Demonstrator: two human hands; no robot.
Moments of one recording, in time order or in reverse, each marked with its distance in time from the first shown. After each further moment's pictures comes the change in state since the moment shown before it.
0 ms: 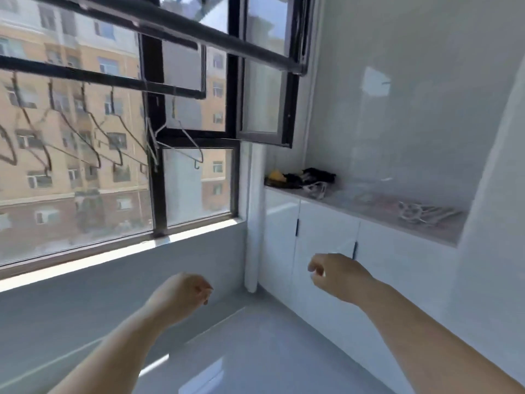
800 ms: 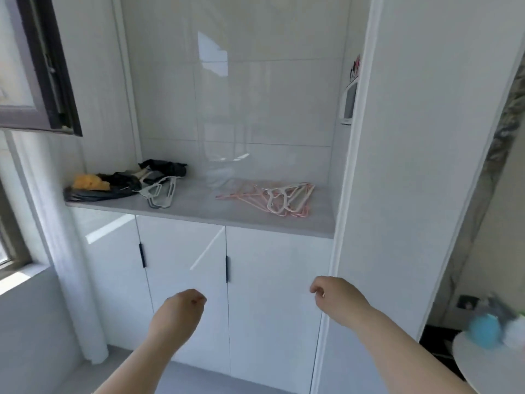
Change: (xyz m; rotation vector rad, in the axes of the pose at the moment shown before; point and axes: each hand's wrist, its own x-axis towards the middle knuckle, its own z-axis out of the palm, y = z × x) left_hand 0.354 0.227 0.283 -0.037 -0.216 0.273; right_hand 0.148 0.347 0.016 0.134 0.129 0.734
